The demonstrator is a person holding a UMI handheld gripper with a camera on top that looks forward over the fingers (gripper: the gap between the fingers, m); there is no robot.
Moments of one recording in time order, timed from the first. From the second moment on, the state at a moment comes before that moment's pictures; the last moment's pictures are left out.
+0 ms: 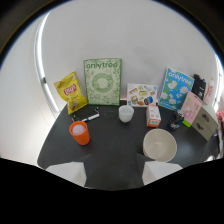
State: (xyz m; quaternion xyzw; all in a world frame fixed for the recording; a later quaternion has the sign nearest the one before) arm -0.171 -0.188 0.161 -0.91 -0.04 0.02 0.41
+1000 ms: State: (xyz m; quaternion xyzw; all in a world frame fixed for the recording) arm 0.005 -0.031 0.138 -0.92 -0.02 -0.05 0.40
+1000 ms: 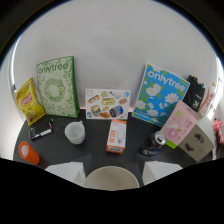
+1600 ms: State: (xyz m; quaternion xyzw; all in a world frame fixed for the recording) arm 0.021 0.056 0.071 -0.94 0.00 -0.01 0.34
